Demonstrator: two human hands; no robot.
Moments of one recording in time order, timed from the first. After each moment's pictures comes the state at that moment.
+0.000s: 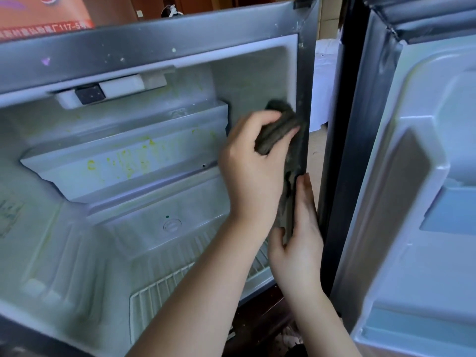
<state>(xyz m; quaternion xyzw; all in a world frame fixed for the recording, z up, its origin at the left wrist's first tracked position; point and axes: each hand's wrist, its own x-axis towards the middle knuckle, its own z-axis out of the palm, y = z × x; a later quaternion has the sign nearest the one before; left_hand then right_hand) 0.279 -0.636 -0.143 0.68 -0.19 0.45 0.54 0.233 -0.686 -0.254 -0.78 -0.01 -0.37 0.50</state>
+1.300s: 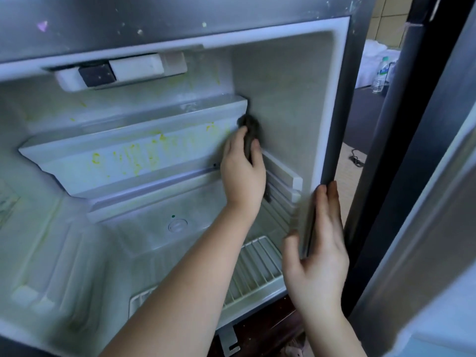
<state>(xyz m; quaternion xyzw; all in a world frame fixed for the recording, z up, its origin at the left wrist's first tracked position) 0.378 -0.605 -0.207 0.77 -0.07 0.45 0.45 0.240 -0.681 -0.260 -0.78 -0.01 -0.43 0.45</state>
